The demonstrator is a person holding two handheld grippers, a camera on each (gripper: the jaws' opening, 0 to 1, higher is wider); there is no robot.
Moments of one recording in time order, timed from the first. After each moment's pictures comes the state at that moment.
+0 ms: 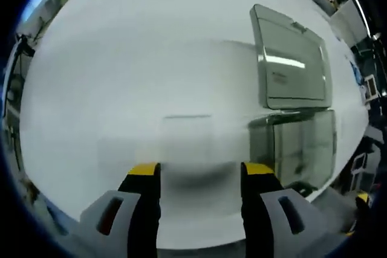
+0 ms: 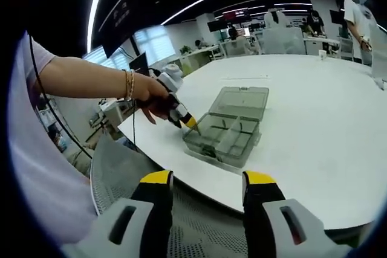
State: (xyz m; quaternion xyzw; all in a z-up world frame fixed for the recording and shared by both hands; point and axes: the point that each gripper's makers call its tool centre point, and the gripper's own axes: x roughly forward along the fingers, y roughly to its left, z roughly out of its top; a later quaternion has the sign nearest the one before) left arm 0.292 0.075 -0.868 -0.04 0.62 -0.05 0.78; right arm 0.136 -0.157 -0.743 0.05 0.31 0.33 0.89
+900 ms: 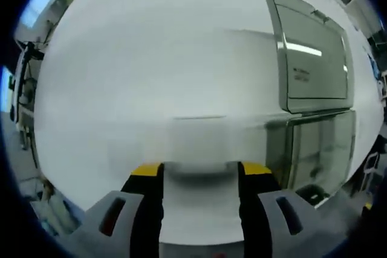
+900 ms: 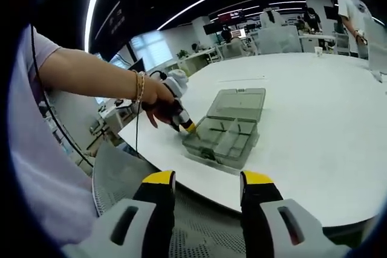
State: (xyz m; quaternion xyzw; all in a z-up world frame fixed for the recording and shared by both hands) left arm 0.295 0.087 -0.874 0.02 0.66 -0.01 0.75; right arm 0.140 -0.159 -0.741 0.07 0.31 0.32 0.89
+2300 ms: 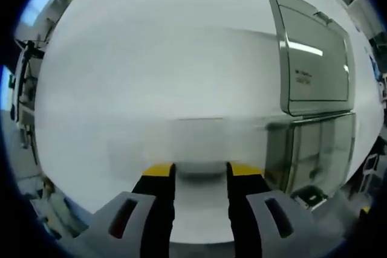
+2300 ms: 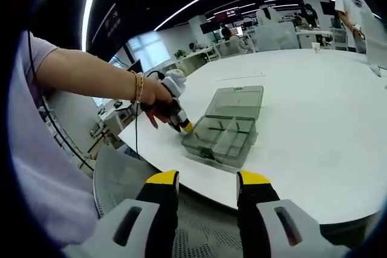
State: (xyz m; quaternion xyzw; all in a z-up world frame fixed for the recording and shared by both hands) left arm 0.292 0.089 -0.873 0.02 0.66 0.00 0.75; right arm 0.136 -0.161 -0.743 0.09 0.32 0.32 0.89
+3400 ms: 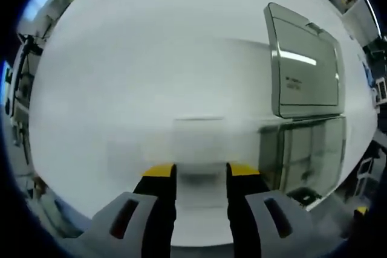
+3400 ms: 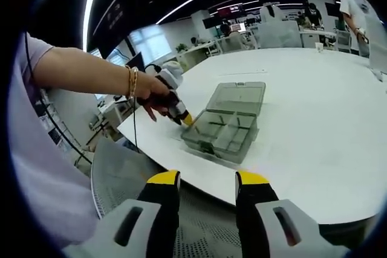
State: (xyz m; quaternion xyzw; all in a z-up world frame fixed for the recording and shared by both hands) left arm 0.295 0.083 -0.868 -0.02 0.64 -0.01 0.77; right arm 0.135 -0.161 -0.748 0.06 0.33 0.32 0.89
